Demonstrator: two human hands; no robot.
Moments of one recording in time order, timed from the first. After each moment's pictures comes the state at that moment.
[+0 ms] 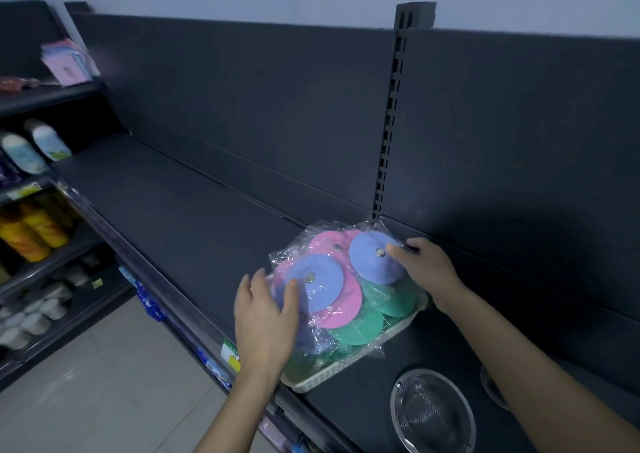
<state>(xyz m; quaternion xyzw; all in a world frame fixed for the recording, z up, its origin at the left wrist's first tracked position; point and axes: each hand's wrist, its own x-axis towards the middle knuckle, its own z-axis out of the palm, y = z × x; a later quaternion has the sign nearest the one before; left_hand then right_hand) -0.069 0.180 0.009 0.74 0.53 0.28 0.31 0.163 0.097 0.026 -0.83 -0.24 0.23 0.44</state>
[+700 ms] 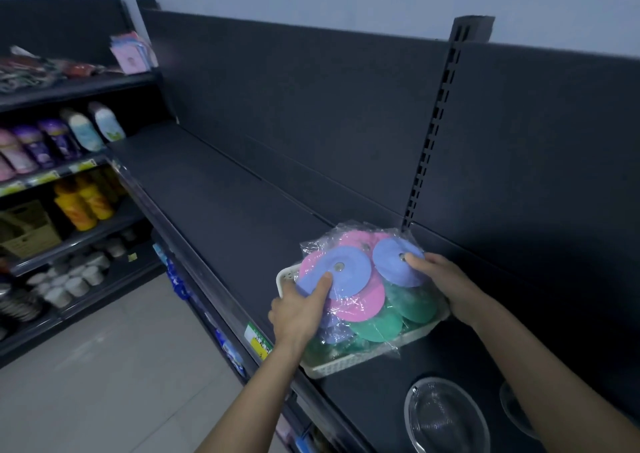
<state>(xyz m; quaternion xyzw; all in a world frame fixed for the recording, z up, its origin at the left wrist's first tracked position) -0.059 0.184 -0.001 0.58 0.62 0.21 0.49 0.164 0.101 0.019 -0.73 -0.23 0.42 0.49</state>
